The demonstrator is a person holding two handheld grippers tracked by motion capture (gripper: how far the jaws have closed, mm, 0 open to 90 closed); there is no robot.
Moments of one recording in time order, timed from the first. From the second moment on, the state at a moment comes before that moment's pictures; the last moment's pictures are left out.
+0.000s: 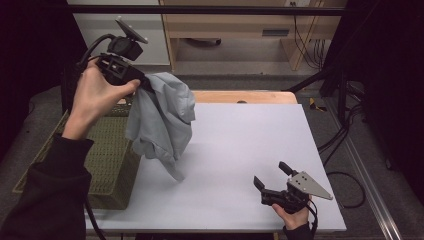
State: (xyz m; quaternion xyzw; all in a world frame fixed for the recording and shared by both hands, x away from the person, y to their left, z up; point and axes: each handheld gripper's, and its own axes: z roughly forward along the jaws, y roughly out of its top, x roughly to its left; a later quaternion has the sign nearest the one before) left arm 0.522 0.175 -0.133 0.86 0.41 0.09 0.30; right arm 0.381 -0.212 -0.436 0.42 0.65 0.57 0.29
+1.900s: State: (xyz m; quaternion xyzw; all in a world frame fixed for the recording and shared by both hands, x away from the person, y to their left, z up) left arm 0.536 0.031 -0.335 0.92 0.28 0.02 0.26; right arm 0.381 -0.210 -0.442 0.41 0.65 0.57 0.28
